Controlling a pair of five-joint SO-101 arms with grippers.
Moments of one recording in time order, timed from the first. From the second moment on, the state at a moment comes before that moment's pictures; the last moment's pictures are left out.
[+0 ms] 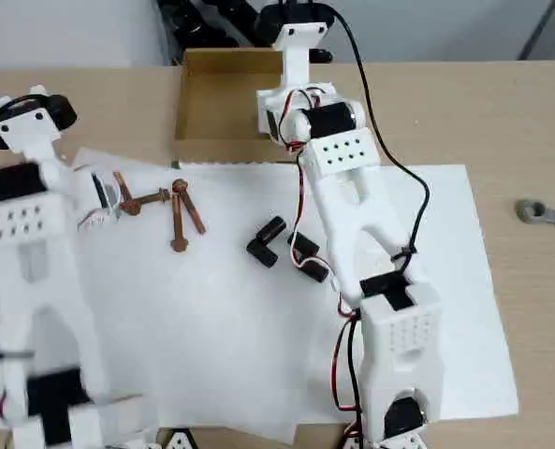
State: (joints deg) left arm -18.4 -4.3 0.7 92.6 13.8; right arm -20.8 29.5 -38.9 60.9 -9.7
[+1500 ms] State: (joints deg) left arm -16.1 53.7 -56.0 98.2 25.1; right arm -20.7 19.8 -39.2 95.2 -9.7
